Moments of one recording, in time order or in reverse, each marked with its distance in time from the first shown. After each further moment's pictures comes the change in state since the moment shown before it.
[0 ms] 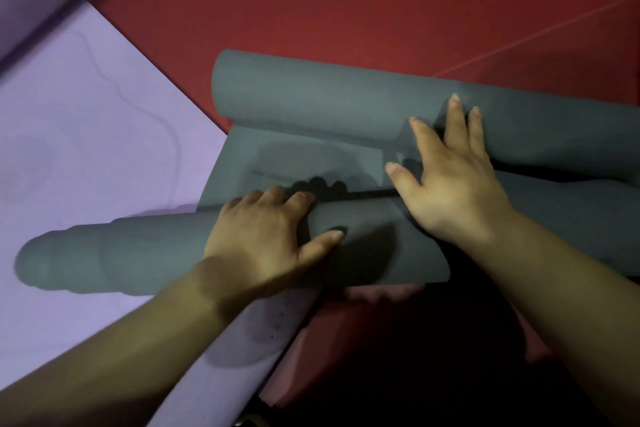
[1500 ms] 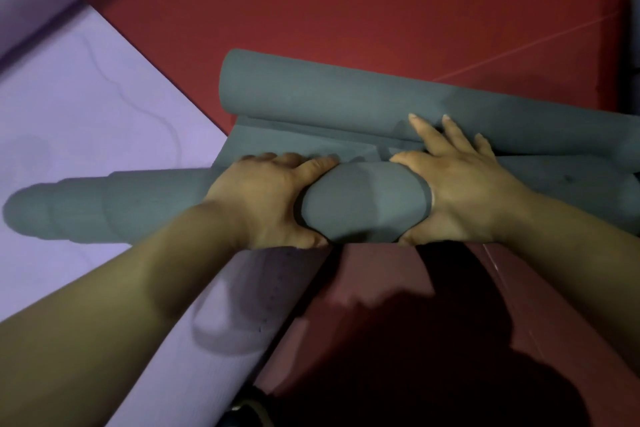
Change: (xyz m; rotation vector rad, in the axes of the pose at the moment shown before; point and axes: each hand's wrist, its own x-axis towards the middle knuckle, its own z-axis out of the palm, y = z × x) left_hand 0.026 -0.019 -0.031 0.004 0.022 0.303; right_hand -0.017 0.008 -0.043 -0.334 -0.330 -0.252
